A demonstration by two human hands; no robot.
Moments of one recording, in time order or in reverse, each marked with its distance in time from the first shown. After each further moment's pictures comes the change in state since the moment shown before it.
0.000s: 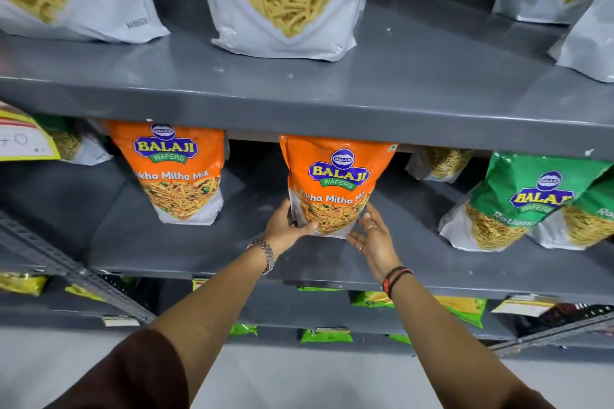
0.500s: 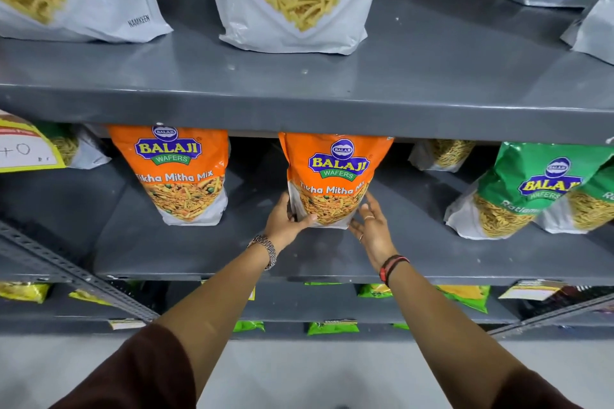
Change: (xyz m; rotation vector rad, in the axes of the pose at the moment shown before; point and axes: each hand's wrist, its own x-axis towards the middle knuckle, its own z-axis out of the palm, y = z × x) left_hand 0.007 -0.008 -0.014 -0.033 0.022 0.029; right_hand 0.009 0.006 0.024 -0.052 0.068 -0.016
